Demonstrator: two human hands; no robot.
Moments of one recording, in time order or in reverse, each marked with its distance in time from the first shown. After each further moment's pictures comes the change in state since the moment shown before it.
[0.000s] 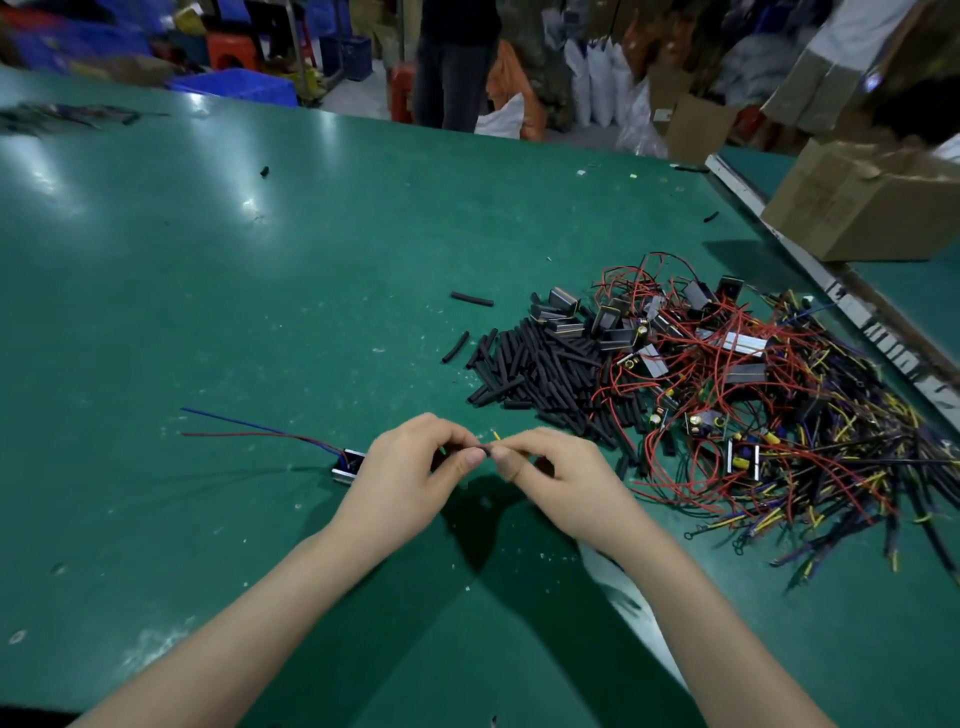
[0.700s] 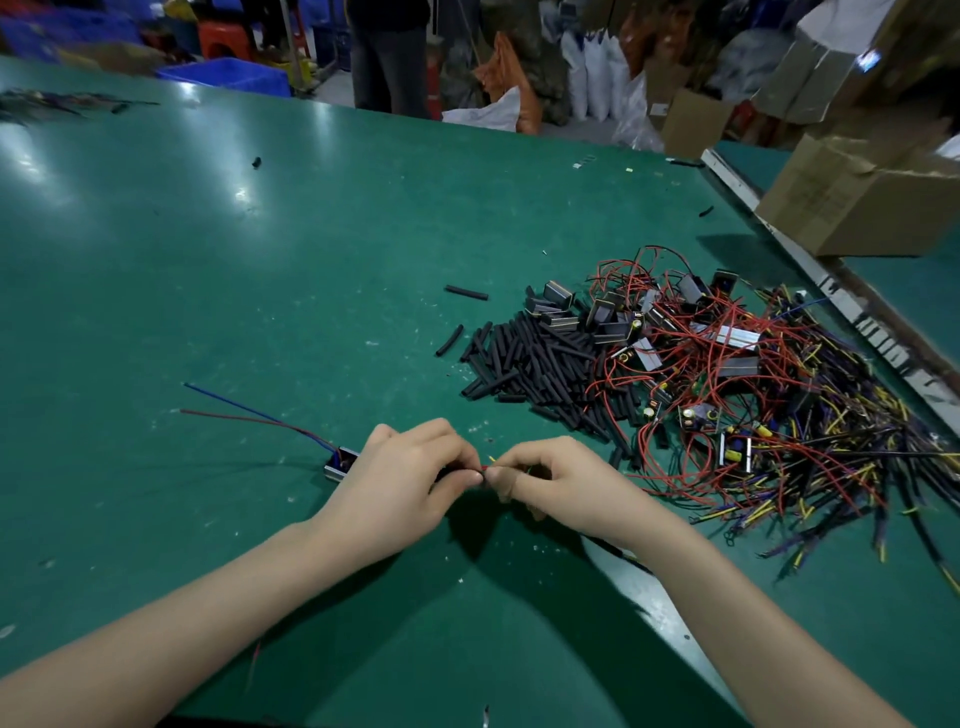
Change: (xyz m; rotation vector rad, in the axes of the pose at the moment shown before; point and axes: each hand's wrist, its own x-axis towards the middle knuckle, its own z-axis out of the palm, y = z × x) left_hand -0.006 0.000 -0.005 0.142 -0.143 0.217; right_hand -0.002 -0.005 -0.012 0.022 -0.264 0.125
